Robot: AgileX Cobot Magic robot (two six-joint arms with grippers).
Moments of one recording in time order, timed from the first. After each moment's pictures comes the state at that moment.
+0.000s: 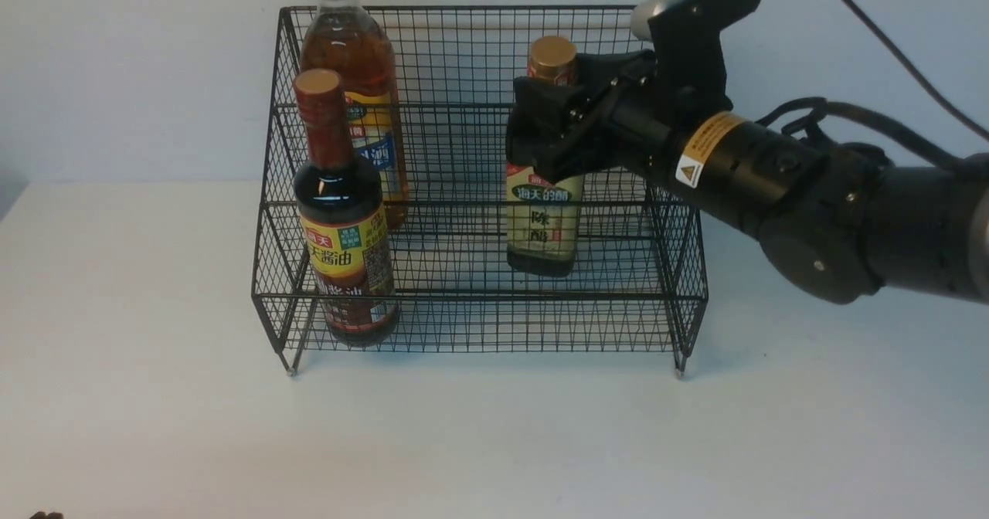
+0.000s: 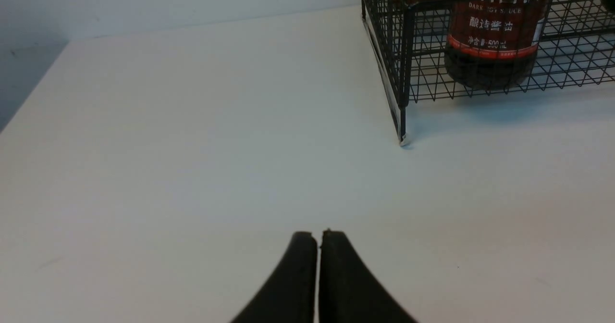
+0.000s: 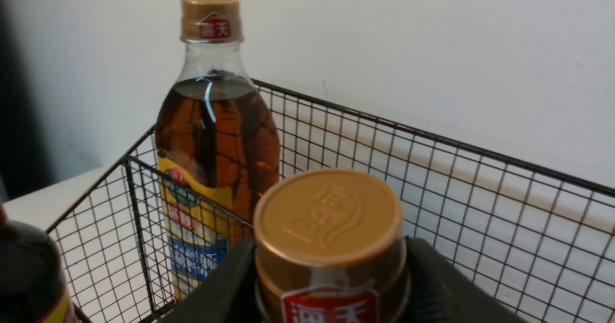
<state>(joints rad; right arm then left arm) 0.48 1.75 -1.11 -0.31 -0.46 0.24 -0.03 -0.01 0.03 -0.05 0.37 0.10</state>
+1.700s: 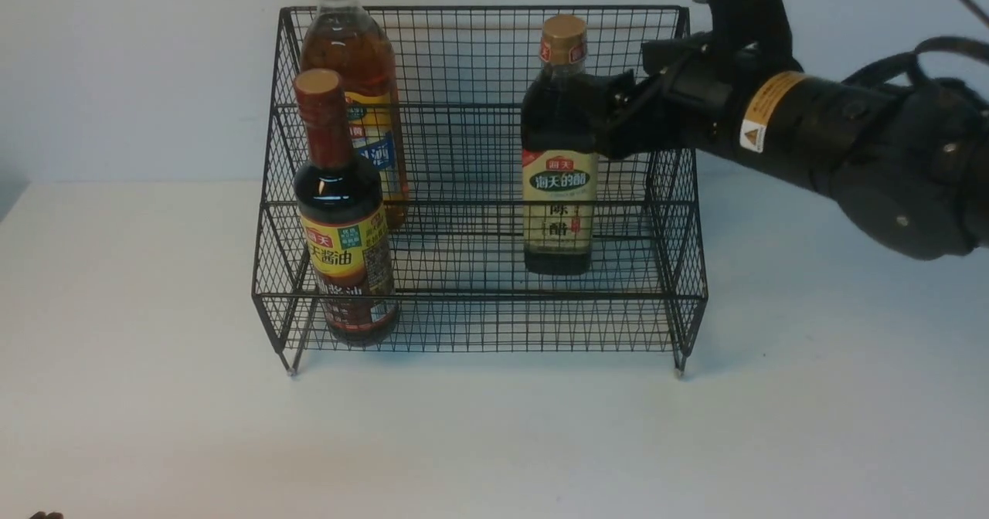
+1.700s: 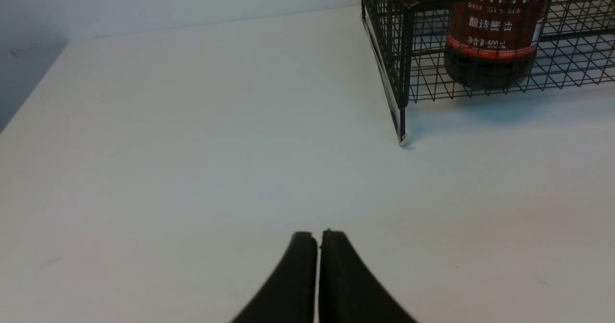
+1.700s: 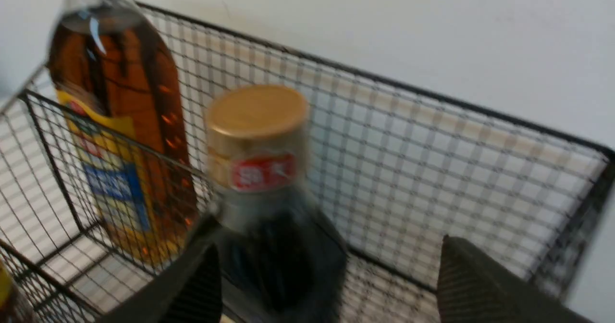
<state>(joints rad) 0.44 1.59 -1.13 -0.39 -0.02 0.35 -0.03 -0.01 0.03 -0.05 0.37 0.10</state>
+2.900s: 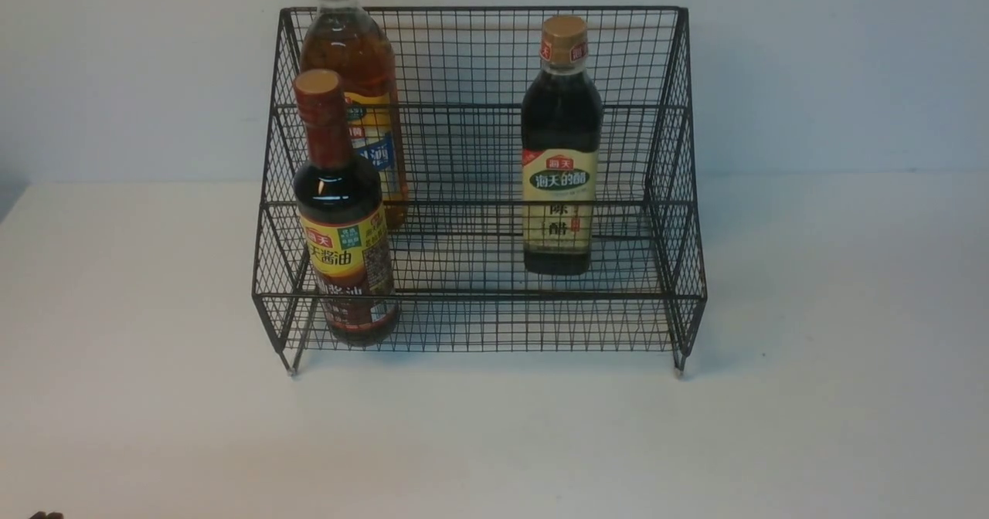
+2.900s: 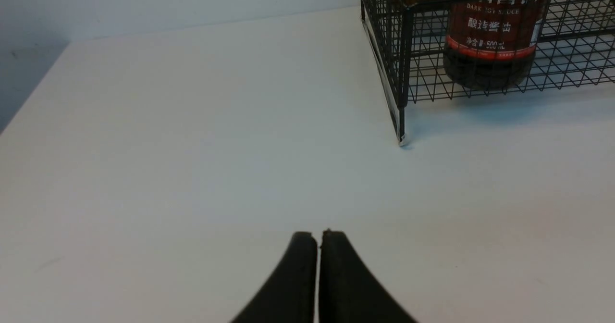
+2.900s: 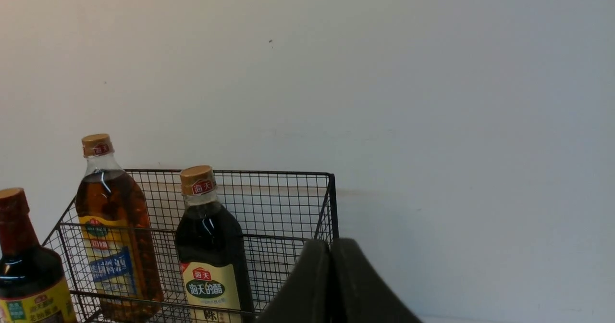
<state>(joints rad) 0.22 0.32 -0.48 0.09 0.24 0.02 -0.03 -0.01 0.03 -0.05 0.37 0.10</state>
